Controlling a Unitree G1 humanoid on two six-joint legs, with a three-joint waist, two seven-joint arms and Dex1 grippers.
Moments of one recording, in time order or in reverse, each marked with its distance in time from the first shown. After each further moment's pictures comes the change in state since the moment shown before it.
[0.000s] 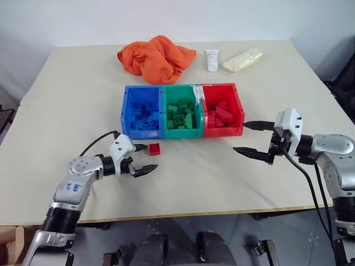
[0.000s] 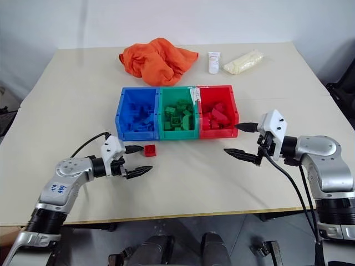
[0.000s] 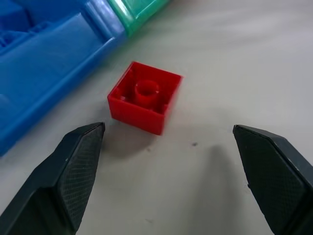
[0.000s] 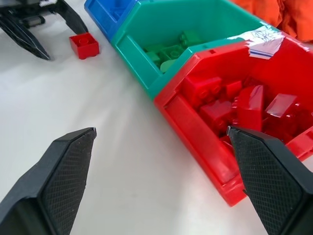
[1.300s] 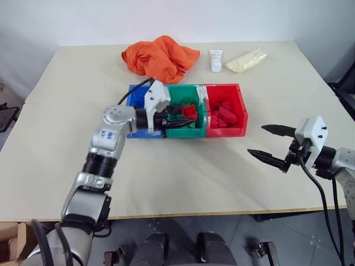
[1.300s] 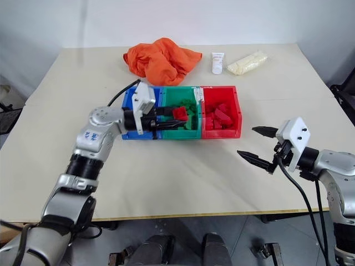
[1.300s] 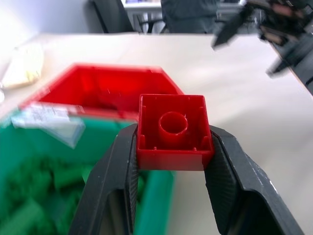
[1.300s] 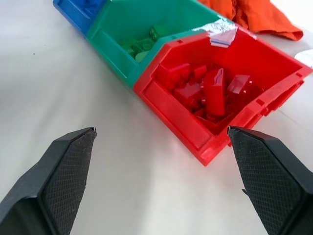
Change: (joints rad) left arm -0.633 -0.260 -0.074 0.413 -0.013 -0.079 -0.153; right arm 0.231 -0.023 -0.191 -0.200 0.043 0.062 -0.131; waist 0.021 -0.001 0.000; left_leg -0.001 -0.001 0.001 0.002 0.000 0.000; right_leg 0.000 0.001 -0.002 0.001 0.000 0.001
